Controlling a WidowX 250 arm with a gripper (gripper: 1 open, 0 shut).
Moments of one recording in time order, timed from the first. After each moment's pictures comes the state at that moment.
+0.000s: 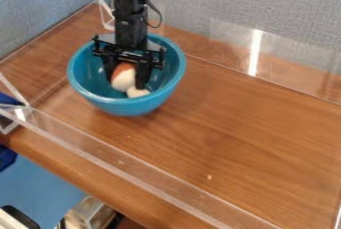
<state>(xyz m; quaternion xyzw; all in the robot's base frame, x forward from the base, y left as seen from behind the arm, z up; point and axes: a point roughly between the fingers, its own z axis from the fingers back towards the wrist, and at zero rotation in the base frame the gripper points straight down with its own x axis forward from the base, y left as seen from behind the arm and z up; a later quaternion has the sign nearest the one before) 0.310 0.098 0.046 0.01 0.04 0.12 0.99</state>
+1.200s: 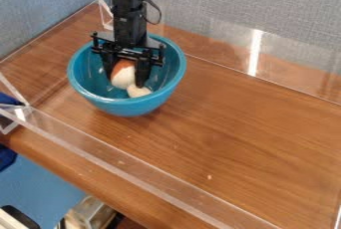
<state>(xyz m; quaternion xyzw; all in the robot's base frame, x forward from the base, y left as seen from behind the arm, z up) 0.308 0.097 0.059 0.01 0.02 0.13 0.99</state>
